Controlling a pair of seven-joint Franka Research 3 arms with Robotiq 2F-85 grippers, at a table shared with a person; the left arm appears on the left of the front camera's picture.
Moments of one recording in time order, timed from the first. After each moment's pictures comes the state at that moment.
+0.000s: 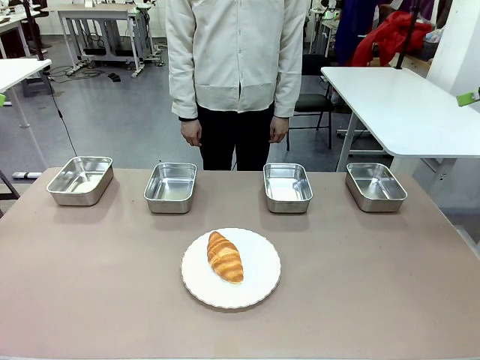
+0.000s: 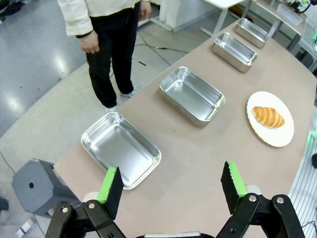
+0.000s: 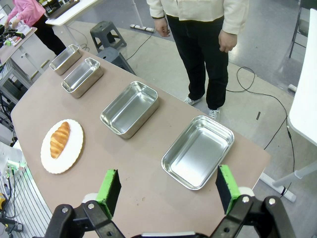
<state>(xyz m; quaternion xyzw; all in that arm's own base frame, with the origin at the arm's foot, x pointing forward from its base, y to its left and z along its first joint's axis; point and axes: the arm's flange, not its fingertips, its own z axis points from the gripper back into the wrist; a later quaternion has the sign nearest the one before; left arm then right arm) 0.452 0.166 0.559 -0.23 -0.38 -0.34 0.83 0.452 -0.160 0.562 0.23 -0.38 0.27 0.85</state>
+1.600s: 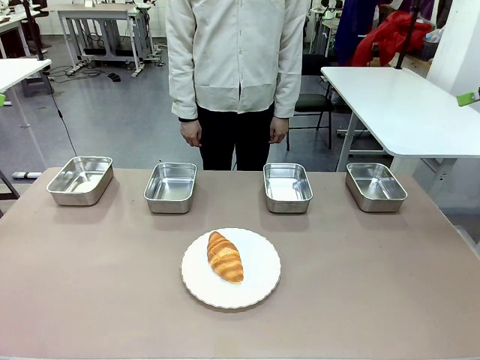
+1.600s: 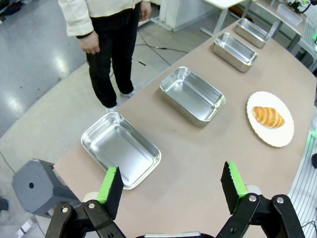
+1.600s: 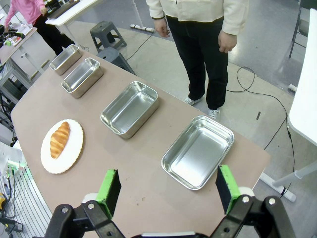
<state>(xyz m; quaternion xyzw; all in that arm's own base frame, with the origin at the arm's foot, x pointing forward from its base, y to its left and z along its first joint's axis) 0.452 0.166 0.559 -0.23 -0.38 -0.34 0.83 0.452 -0.160 0.562 0.23 -0.38 0.27 0.85</state>
